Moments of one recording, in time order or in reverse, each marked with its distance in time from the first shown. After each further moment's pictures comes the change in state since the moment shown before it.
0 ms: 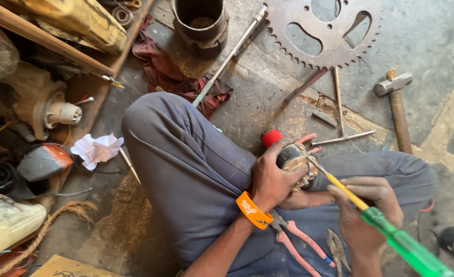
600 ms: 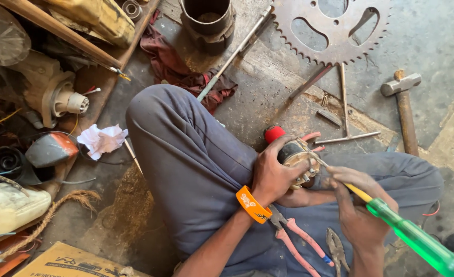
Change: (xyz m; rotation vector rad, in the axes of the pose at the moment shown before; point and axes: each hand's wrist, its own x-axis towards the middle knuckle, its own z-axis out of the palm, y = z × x) left_hand 0.000 -0.001 0.000 0.051 -0.016 -0.042; right_hand 0.005 0.004 0.001 0.233 -0.116 -0.035
